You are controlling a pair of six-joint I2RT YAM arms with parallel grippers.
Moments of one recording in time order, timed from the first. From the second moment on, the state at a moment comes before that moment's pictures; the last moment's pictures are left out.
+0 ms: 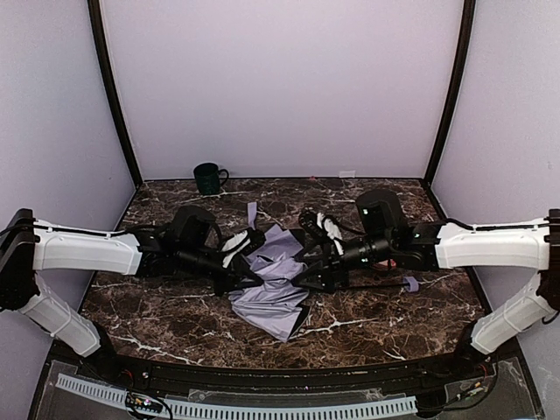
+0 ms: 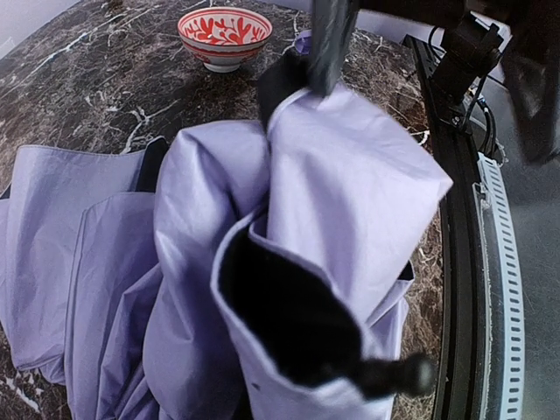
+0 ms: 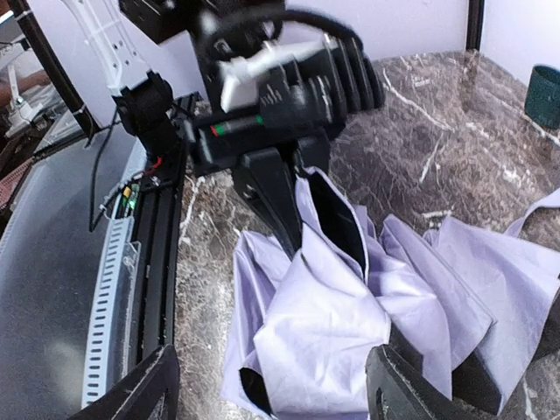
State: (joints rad) left arm -0.82 1.44 0.79 -0.03 0.49 0.16; right arm 0.89 1.36 0.85 0.02 -0.61 -0.08
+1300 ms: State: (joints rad) left arm -0.86 1.62 0.98 -0.14 0.25 0.50; right arm 0.67 2.17 1.26 0.11 -0.87 0.30
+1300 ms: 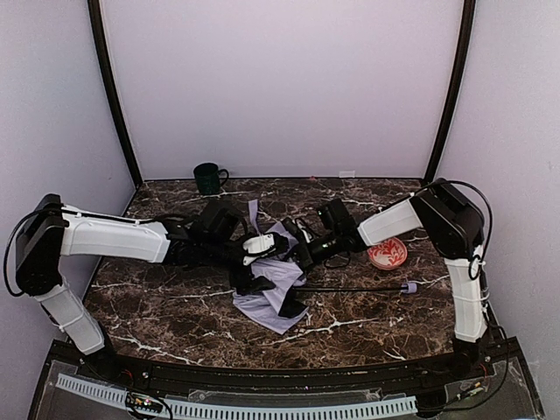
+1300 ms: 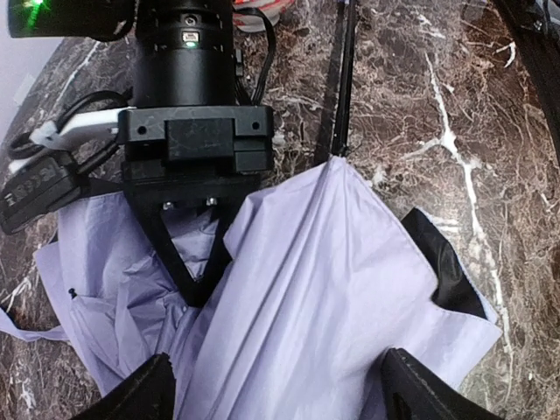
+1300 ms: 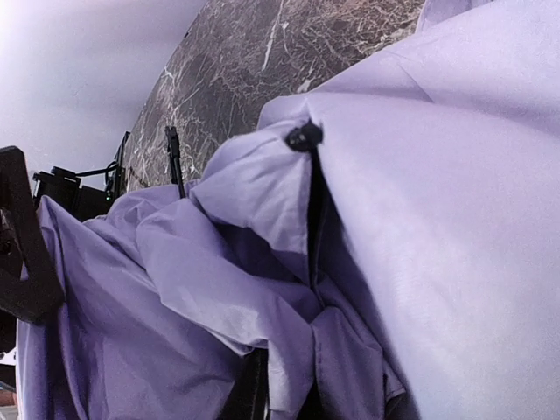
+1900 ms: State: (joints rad) left arm -0.78 1.73 1.09 -0.08 0.27 0.31; right arm 0.69 2.13 1.23 -0.05 -0.98 0.06
